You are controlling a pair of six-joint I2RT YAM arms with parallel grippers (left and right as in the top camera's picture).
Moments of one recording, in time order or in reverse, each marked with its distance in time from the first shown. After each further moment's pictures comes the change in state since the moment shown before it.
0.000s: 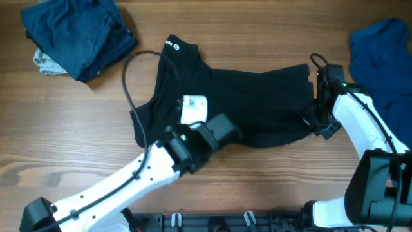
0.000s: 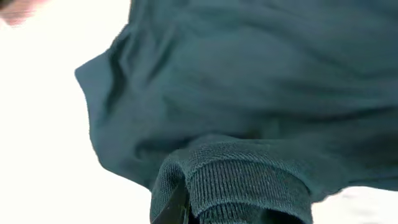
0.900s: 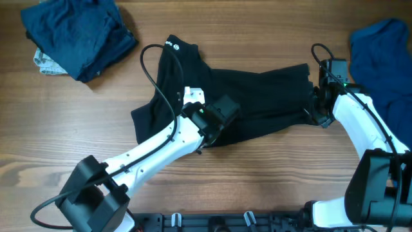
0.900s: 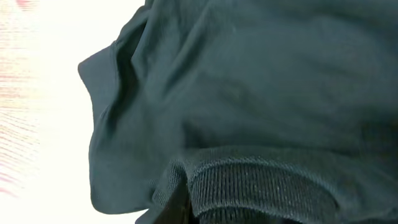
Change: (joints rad) left arm 0.122 0.265 0.000 0.089 -0.022 0.000; right arm 0.000 0.000 0.000 0.203 -0.033 -0.014
